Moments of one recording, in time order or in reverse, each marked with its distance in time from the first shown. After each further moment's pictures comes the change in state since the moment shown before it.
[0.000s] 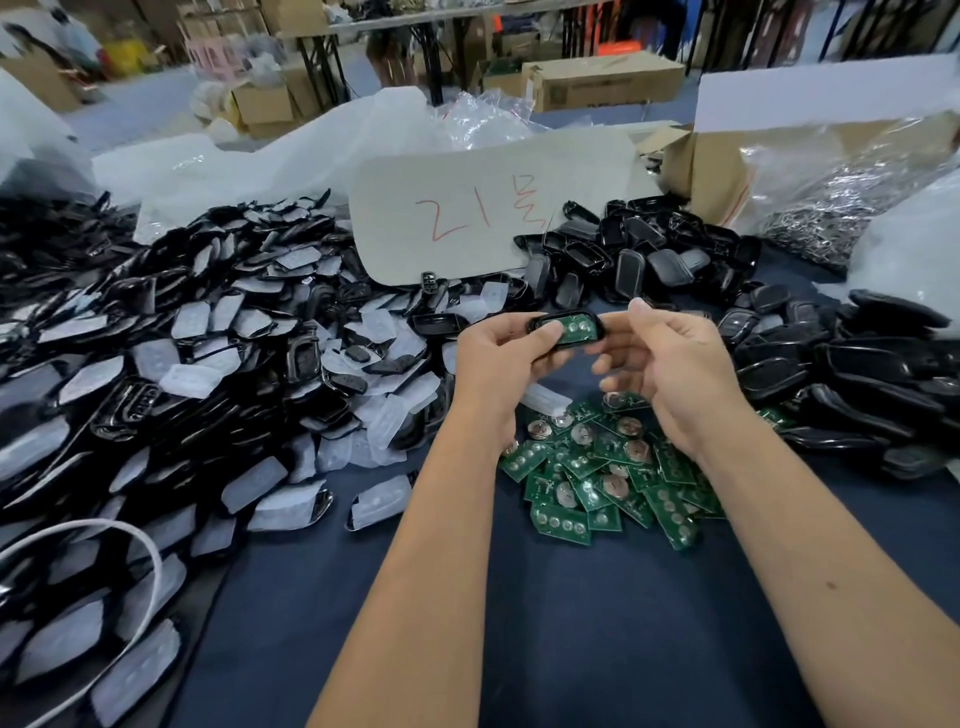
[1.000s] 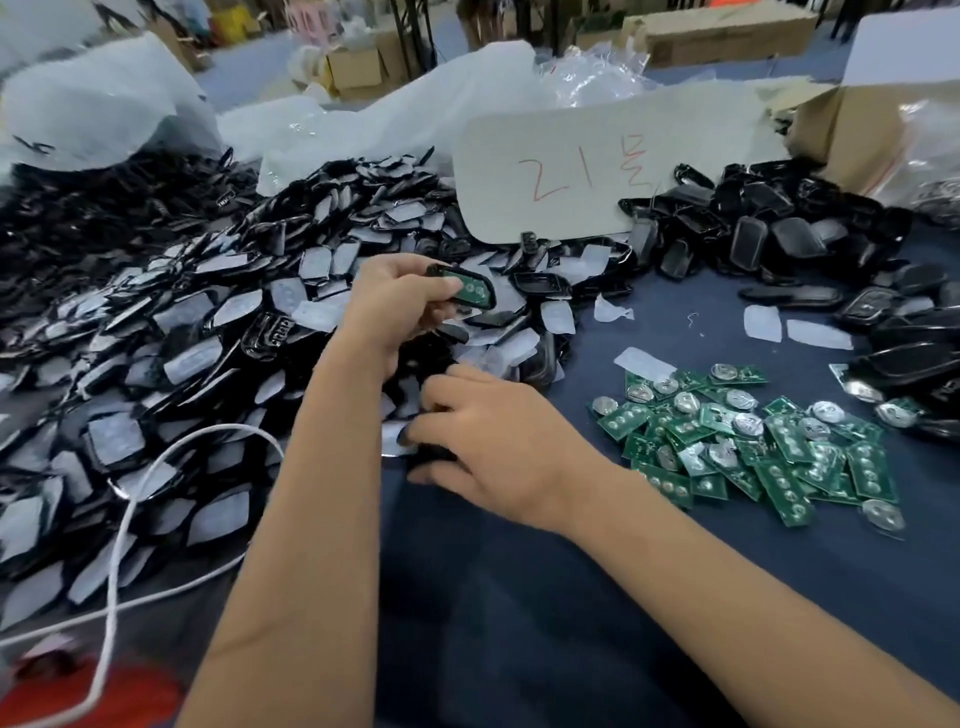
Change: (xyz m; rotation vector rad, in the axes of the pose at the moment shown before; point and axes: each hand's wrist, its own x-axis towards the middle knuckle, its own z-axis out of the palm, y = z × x) left_hand -0.016 0.095 -0.152 0.473 0.249 0.008; right_hand -0.093 0.023 0.164 -1.116 -0.855 -0.853
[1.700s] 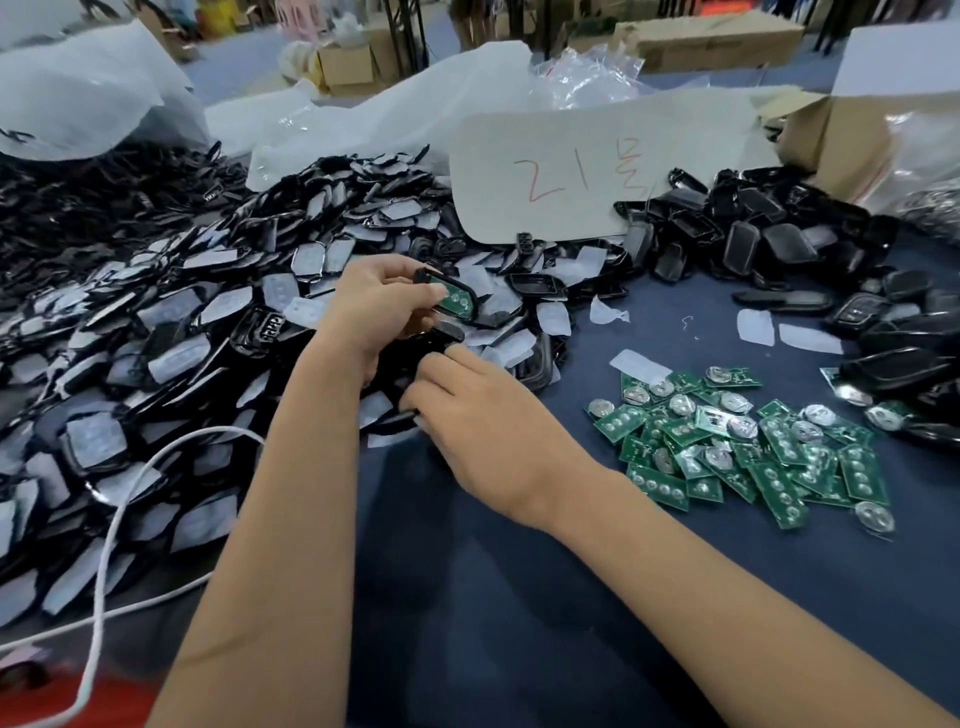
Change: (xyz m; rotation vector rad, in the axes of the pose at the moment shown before) left_hand -0.002 -0.005 -0.015 0.054 -0.023 0.045; right_hand 0.010 -0.005 0.006 -0.181 0.065 0.030
